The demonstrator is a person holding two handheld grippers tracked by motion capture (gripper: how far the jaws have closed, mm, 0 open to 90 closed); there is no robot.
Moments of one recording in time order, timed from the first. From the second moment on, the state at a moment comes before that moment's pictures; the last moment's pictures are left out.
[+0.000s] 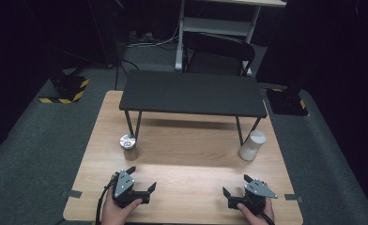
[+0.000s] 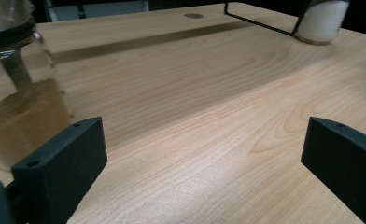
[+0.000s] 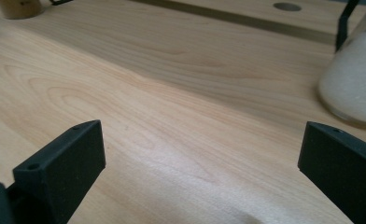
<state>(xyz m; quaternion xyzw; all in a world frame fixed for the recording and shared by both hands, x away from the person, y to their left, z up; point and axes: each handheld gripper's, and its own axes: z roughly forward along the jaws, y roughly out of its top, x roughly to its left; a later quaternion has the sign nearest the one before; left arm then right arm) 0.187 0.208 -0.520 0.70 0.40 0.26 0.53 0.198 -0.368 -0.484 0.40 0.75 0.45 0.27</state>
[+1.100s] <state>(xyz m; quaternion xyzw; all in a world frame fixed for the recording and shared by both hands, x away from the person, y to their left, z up) 0.185 0.205 -0.522 0.70 0.40 0.26 0.54 0.197 -0.373 -0.486 0.40 0.75 0.46 0.26</state>
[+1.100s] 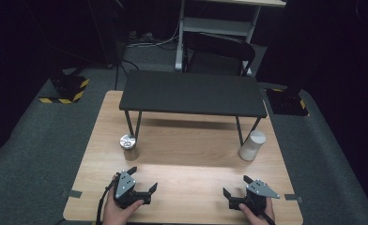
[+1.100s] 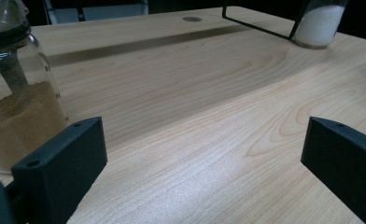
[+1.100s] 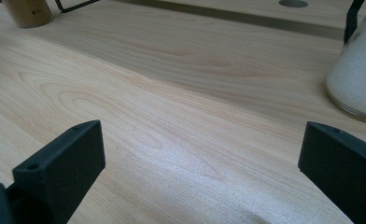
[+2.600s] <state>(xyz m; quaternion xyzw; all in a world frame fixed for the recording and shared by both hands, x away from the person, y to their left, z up) 0.243 0.205 -0.517 0.62 0.50 0.36 0.49 0.196 -0.375 -0.487 0.40 0.75 0.47 0.26</state>
